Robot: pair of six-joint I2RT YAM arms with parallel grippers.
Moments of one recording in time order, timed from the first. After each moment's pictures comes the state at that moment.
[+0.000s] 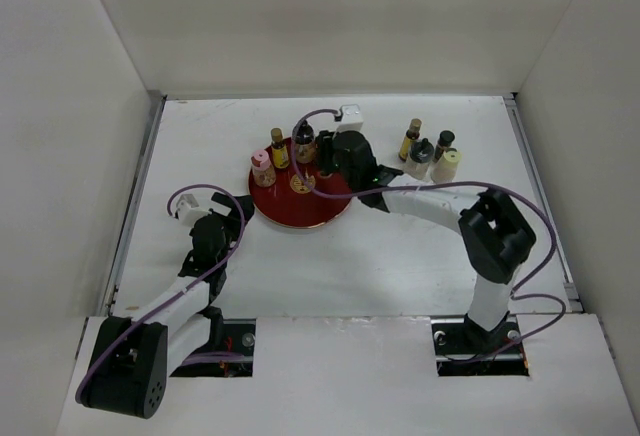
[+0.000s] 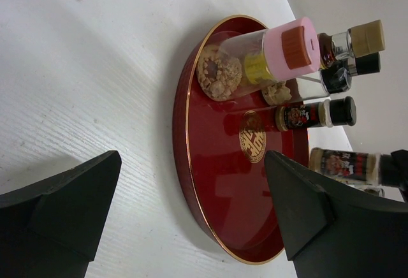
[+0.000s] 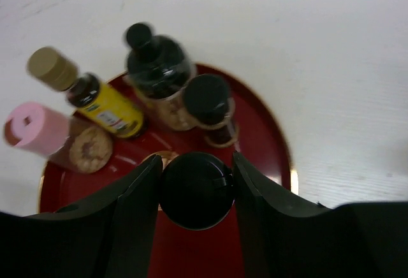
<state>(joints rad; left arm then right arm) -0.18 0.96 0.11 0.53 -0.23 -1.02 0.74 1.80 1.25 0.23 0.40 0.34</state>
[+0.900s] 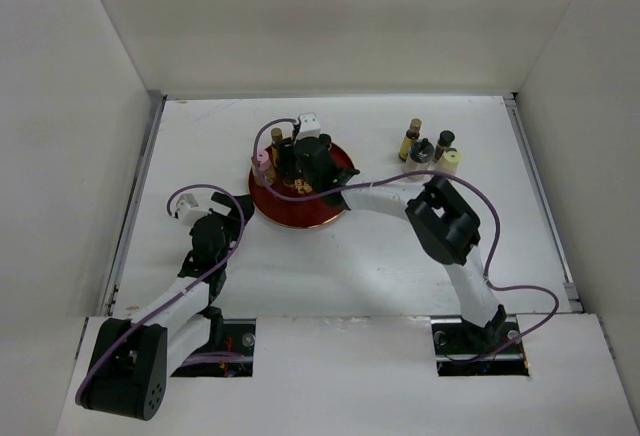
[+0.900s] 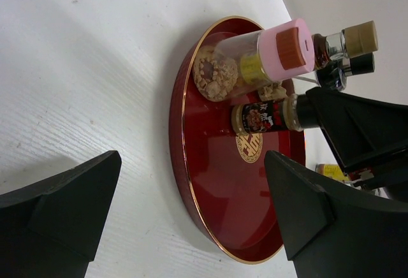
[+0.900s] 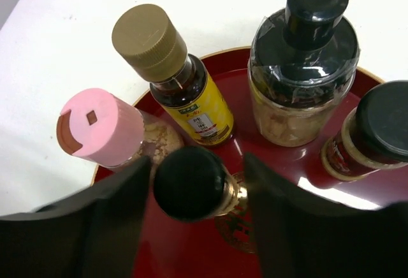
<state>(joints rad) -0.18 0.95 0.11 0.53 -0.23 -1.02 0.85 2.16 1.57 0.25 0.34 0.37</state>
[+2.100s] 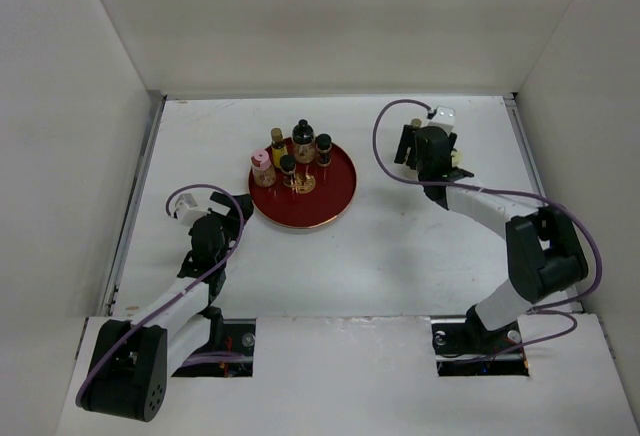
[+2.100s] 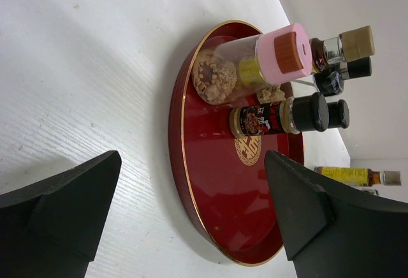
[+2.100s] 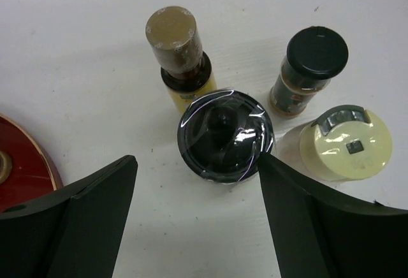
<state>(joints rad) -0.18 0.94 0.11 0.53 -0.23 -1.02 0.36 1.58 0.95 0.18 0.45 0.32</state>
